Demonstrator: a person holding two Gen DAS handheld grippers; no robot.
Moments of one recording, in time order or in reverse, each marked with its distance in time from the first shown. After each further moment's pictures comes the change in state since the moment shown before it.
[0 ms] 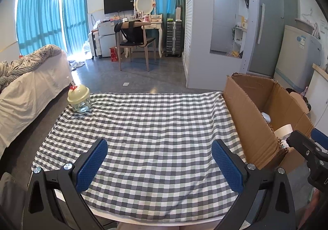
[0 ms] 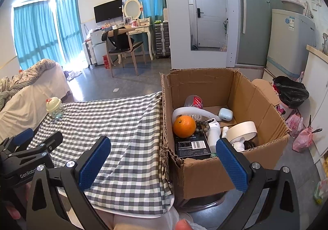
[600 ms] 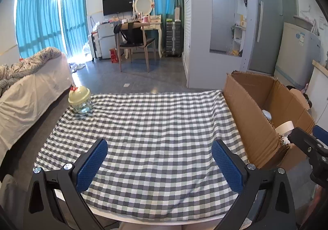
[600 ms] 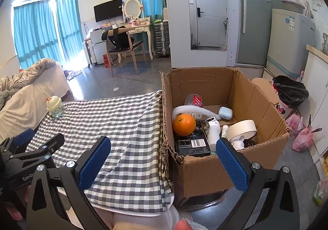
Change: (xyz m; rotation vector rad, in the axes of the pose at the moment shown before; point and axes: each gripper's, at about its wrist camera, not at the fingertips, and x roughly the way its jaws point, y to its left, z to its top) left arm -0.003 -0.001 -0.005 0.021 -0.011 0.012; right arm -0.003 0.002 -0.002 0.003 0.004 -0.002
